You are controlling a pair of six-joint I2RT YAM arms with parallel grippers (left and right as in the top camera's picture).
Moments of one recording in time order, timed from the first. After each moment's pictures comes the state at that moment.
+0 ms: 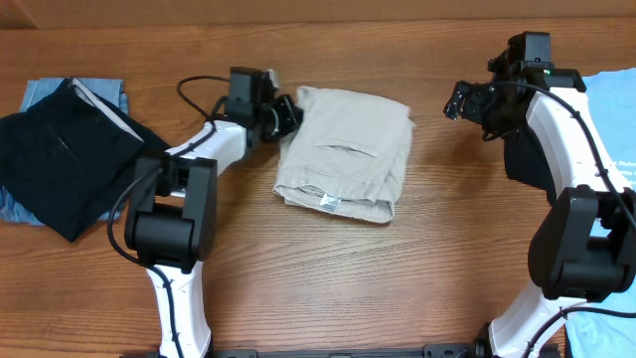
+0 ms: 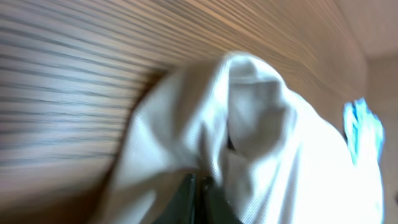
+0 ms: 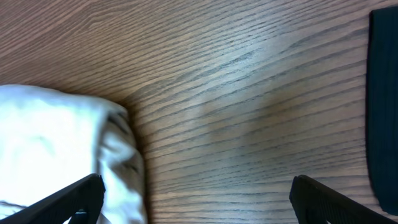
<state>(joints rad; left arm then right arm) -0.20 2.19 1.38 -0.03 0.53 -0.65 -0.09 1.94 1.59 -0.89 -0.20 0.25</state>
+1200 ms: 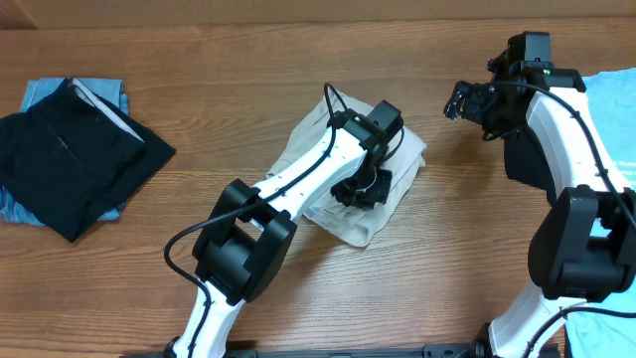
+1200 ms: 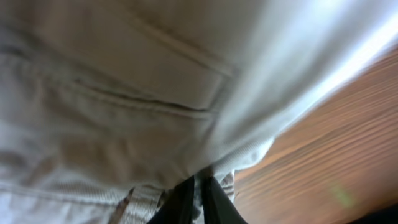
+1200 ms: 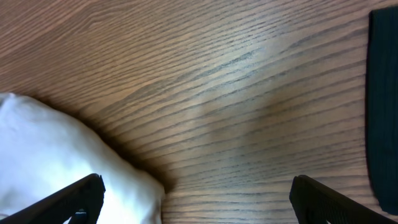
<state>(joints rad) -0.71 2.20 1.77 -1.14 0.26 -0.44 -0.09 1.94 1.59 -0.89 -0.20 0.25</state>
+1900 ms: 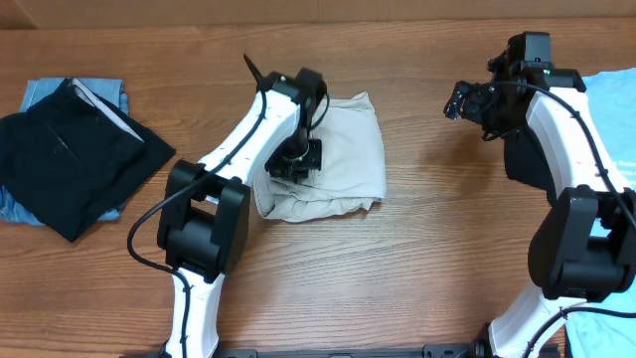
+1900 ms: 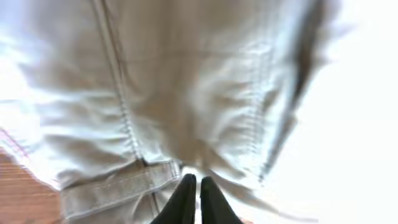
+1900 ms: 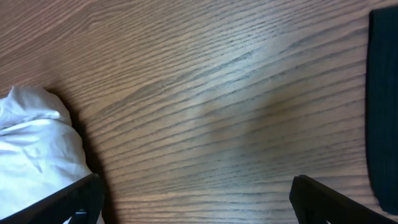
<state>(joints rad) -0.43 2.20 1.80 -1.30 0.10 -0.41 -0.09 1.94 1.59 -0.89 -0.20 0.25</state>
